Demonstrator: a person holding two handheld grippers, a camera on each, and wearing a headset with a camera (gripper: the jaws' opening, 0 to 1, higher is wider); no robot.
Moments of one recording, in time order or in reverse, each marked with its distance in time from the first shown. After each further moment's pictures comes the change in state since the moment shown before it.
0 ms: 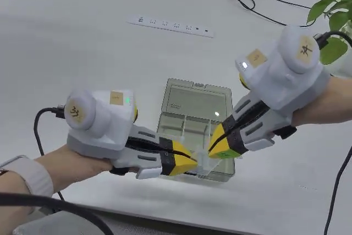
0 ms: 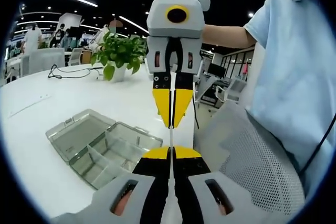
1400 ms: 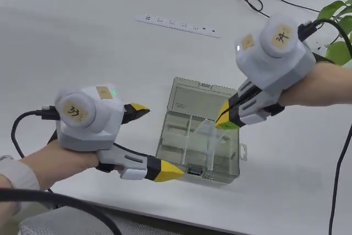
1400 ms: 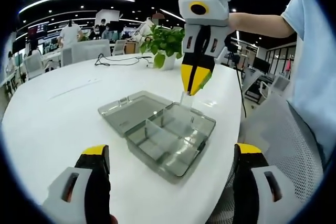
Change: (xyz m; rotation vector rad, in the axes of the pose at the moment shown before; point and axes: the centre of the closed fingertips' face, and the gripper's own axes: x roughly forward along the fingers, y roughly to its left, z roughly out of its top) left arm -0.050 0.070 -0.029 -0.068 0.074 0.422; right arm -0.009 -0.068 -0.014 0.127 0.117 -0.201
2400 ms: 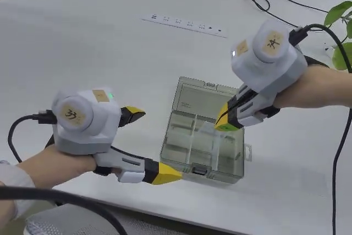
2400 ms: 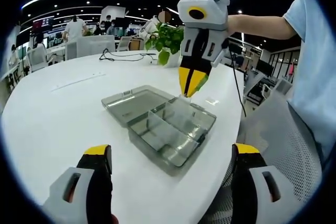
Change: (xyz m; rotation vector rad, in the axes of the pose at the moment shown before) left arm -0.007 -0.001 -0.011 -0.038 0.004 -0.001; right arm 0.017 -0.004 -0.002 -0.013 0.025 0.018
